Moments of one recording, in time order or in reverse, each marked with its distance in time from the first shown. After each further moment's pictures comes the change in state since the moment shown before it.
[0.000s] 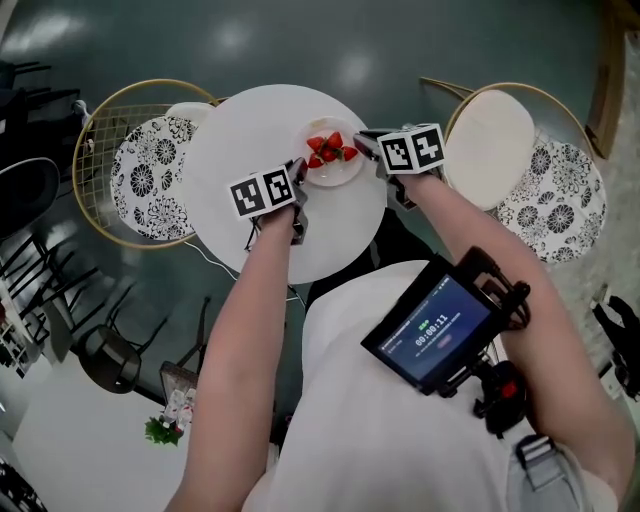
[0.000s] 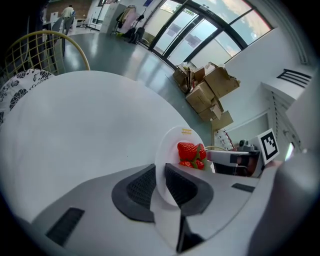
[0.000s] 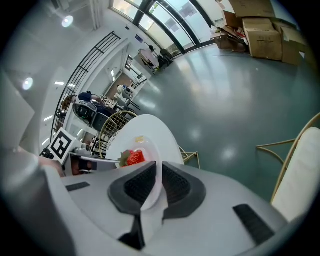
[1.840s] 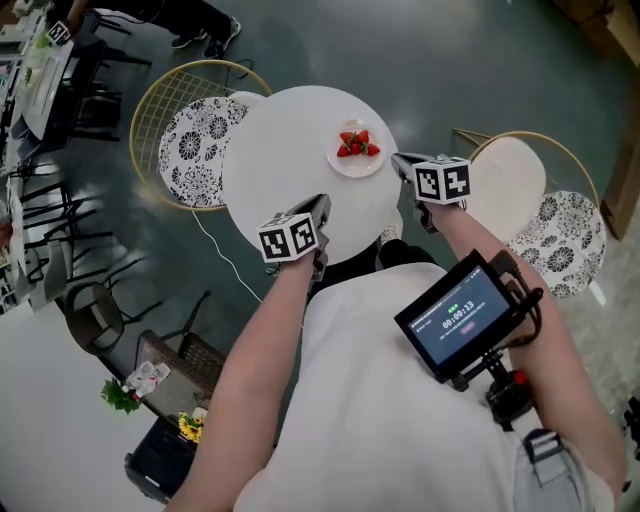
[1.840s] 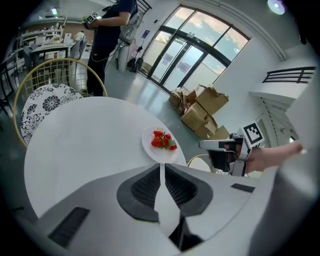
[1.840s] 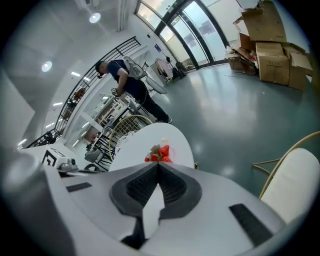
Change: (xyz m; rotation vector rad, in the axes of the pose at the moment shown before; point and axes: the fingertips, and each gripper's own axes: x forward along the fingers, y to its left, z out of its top) left arm -0.095 -0.036 -0.083 0.015 -0.281 0.017; right arm -0.070 0.043 -0.012 -0.165 -0.095 0.008
